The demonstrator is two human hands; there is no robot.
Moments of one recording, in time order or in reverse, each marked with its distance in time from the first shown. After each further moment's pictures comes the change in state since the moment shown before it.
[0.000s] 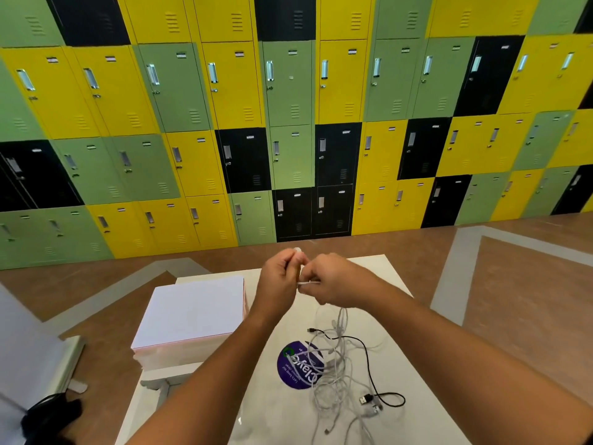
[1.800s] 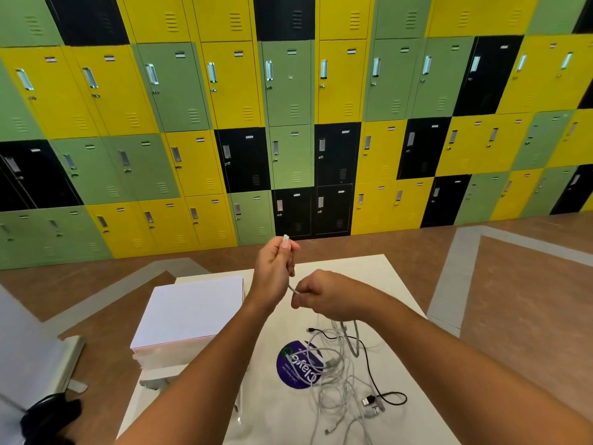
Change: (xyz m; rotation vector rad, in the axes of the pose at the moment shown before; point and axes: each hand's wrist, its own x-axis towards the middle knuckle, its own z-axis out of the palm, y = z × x) left_hand 0.012 0.009 -0.006 -0.273 0.011 -0.160; right_hand -0.006 0.005 0.017 0.177 -0.115 0.004
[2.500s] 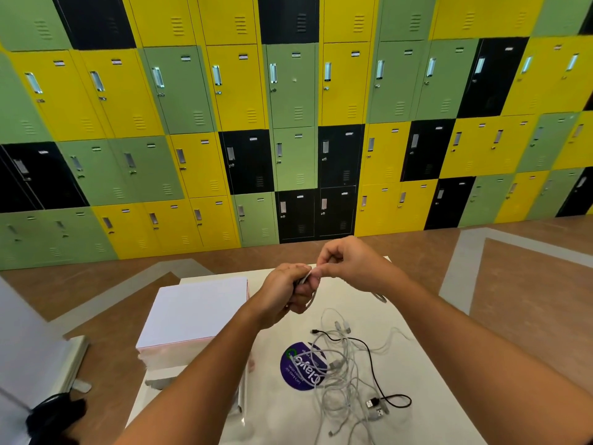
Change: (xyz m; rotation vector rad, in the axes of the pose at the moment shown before) left_hand -0.017 0.015 -0.011 -0.233 -0.501 -0.391; right_hand 0.003 0.016 -0.035 0.201 0.310 -0.040
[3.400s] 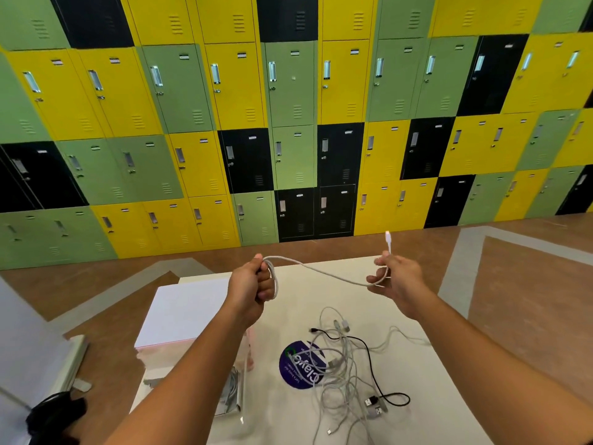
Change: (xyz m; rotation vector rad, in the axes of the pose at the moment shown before) left_hand 0.011 -0.021 -0.044 -0.525 0.498 -0.024; right_hand -0.013 0.095 -0.005 0.867 0.537 0.546
